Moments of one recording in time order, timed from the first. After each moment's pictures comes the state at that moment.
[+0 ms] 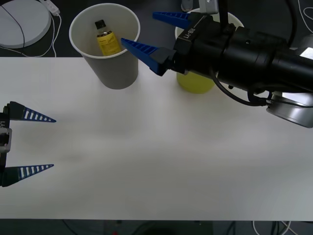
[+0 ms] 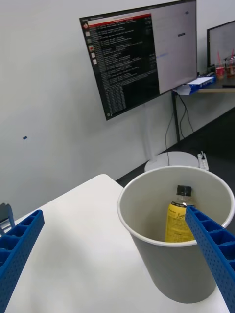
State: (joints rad) right arm -0.79 -1.13 0.81 -2.12 -0.39 0.06 0.72; left arm 0.26 1.13 0.26 -2.01 -1.31 -1.13 -0.09
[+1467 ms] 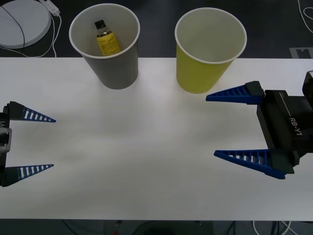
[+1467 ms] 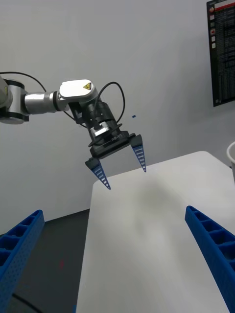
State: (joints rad) right arm -0.21 -1.44 0.53 -2.00 0.13 -0.94 0.38; left arm 0.26 1.13 0.26 -2.01 -1.31 -1.13 -0.09
